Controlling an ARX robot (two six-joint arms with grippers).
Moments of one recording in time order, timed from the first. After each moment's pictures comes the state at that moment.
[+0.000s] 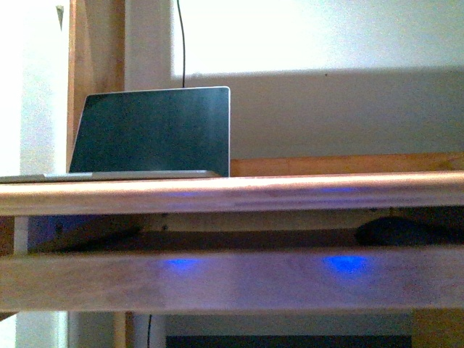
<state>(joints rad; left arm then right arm) -0.01 0.00 0.01 -0.01 0.00 0.00 0.00 0.00 0.02 0.00 0.00 0.00</state>
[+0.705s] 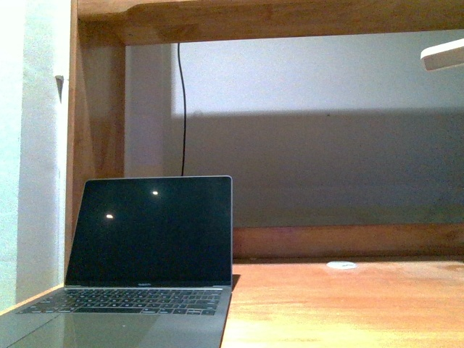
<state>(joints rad) -0.01 0.00 0.01 -0.01 0.00 0.00 0.00 0.00 0.02 0.00 0.00 0.00</state>
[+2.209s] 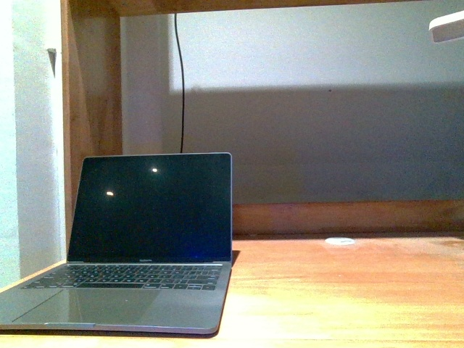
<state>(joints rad) 0.02 1.61 0.39 0.84 0.56 1.34 0.00 0.00 0.02 0.00 0.00 0.00</state>
